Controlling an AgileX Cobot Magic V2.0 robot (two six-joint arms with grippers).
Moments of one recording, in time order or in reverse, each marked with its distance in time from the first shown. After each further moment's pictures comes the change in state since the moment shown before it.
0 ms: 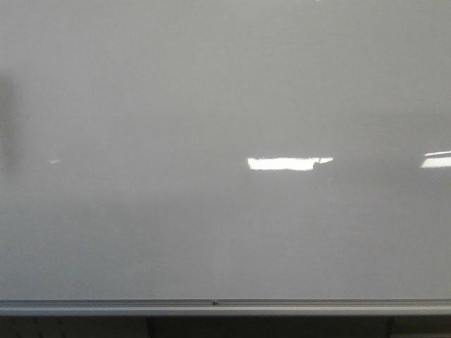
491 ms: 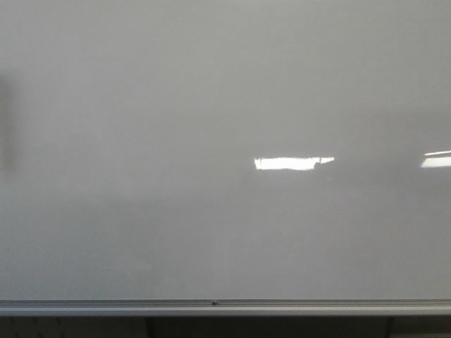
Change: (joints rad) left arm 0.000 0.125 -0.008 0.003 -0.088 0.004; right arm 0.000 0.019 0.000 0.000 0.004 0.000
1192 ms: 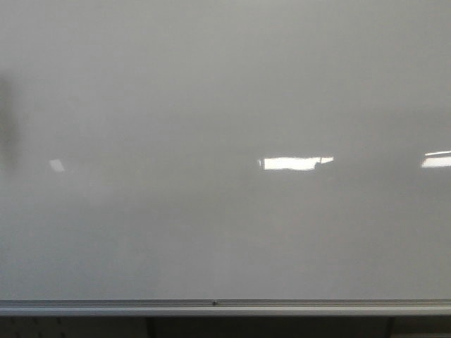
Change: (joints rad) left arm -0.032 0.732 -0.288 -0.059 -0.128 0.000; right arm 0.000 0.000 0.000 0.000 0.000 0.000
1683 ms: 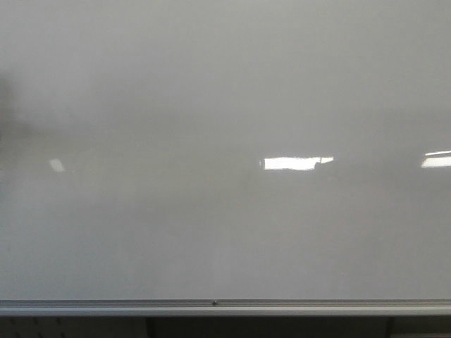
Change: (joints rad) left arm 0.000 0.337 -0.160 -0.031 -0.077 0.000; right arm 0.000 0.000 0.000 0.000 0.000 0.000
